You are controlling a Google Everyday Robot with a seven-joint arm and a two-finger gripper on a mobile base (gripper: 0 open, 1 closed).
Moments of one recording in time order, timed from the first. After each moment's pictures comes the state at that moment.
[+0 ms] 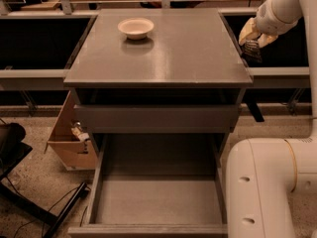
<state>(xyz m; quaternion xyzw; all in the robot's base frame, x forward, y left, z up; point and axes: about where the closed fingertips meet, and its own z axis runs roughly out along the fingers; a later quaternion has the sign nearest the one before) 0.754 -0.296 0.919 0.04 0.95 0.11 0.30</state>
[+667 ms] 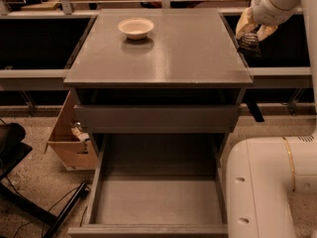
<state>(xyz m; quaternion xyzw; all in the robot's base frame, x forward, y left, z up) 0.721 -0.268 0.955 0.04 0.95 0.07 0.30</state>
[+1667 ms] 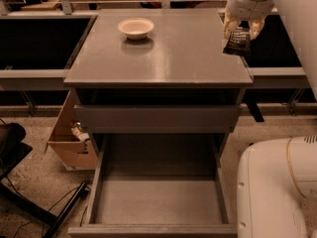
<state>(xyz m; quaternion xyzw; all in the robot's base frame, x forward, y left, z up) 0.679 -0.220 0.978 0.08 0.96 -0.02 0.27</state>
